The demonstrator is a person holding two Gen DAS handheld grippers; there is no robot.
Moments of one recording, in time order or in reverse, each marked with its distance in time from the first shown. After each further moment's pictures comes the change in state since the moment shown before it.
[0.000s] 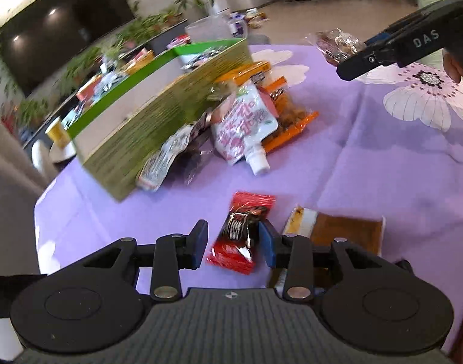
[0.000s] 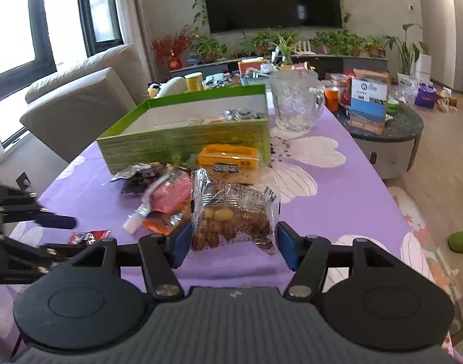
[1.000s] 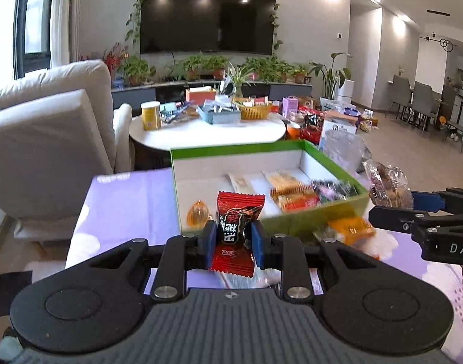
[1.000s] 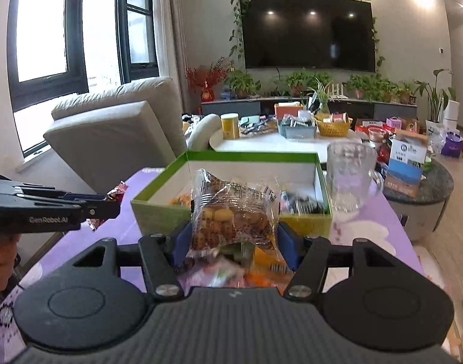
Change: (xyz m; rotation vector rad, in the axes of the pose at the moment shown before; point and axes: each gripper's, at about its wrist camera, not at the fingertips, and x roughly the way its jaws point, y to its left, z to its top) left arm -0.028 0.090 0.053 -0.621 -0.222 0.228; right arm 0.030 0.038 0.065 -0.100 -0.143 0.084
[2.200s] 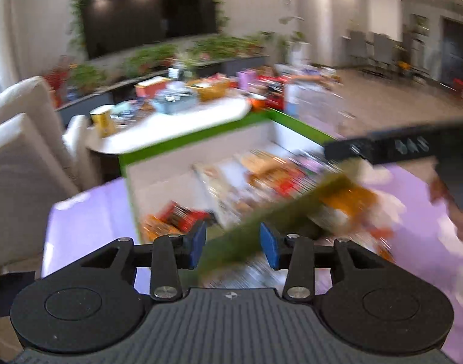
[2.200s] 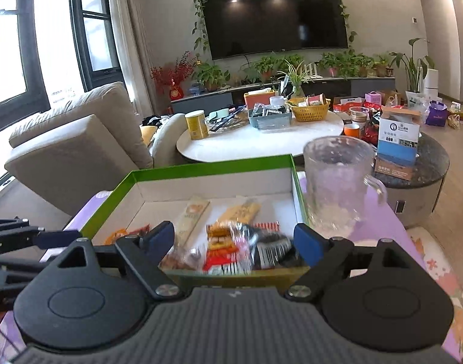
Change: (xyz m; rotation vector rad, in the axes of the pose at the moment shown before) left arm 0.044 -0.012 -0.005 0.241 0.097 -0.150; right arm 0.054 -0.036 0.017 0.132 0.044 -0.074
